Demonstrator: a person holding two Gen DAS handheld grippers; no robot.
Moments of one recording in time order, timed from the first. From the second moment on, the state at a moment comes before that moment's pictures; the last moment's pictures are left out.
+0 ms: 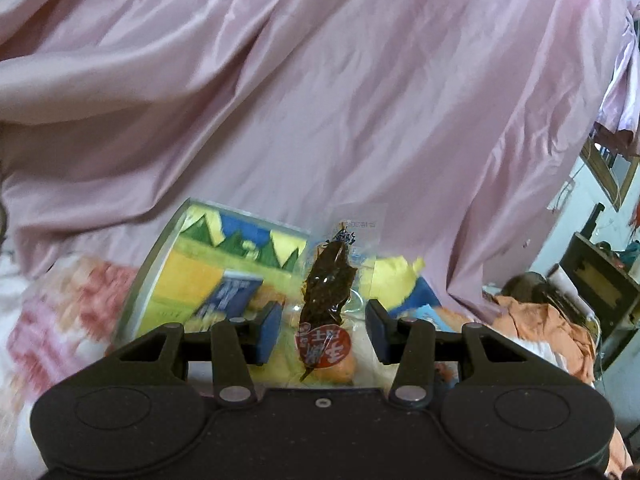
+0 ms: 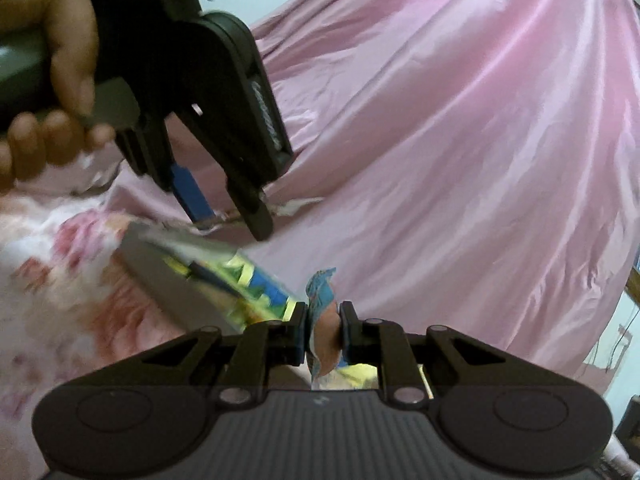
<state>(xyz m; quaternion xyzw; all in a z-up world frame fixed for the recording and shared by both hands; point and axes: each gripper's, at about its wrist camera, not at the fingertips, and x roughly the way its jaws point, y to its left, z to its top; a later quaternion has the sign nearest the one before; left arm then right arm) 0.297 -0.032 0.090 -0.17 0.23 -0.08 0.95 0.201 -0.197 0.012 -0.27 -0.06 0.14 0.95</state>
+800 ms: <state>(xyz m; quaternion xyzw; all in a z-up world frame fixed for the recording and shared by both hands) 0.343 -0.053 0.062 -0.18 0.25 -0.07 0.95 0.261 -0.219 0.021 -0.14 0.00 0.11 0.98</state>
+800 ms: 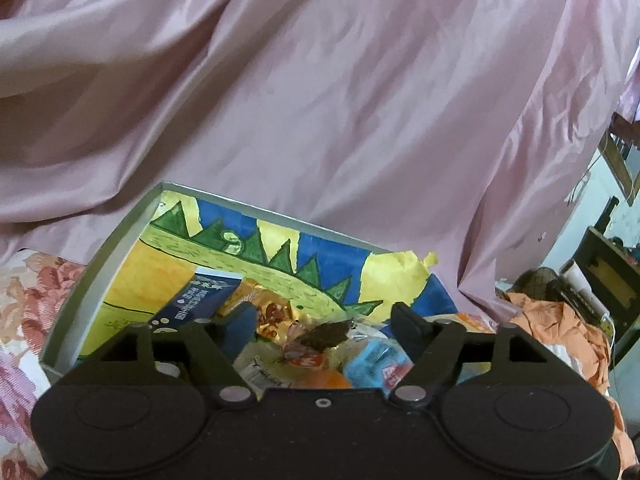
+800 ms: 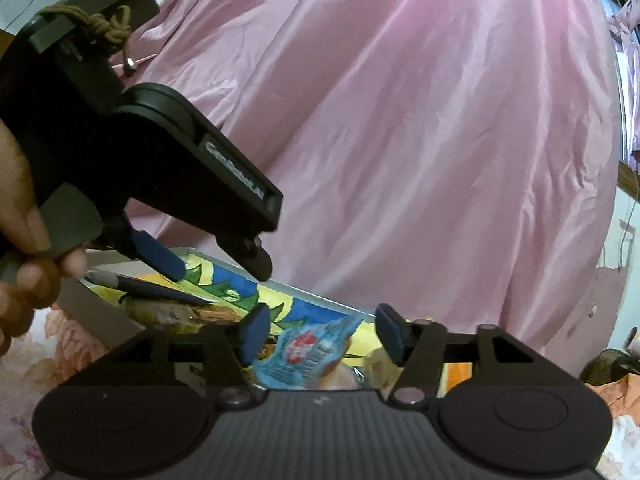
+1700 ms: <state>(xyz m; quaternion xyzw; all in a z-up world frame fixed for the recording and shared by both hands) 0.190 -0.032 0.108 -0.16 0.18 -0.04 0.97 0.151 -0.265 0.080 -0.05 -0.03 0.06 1.00</state>
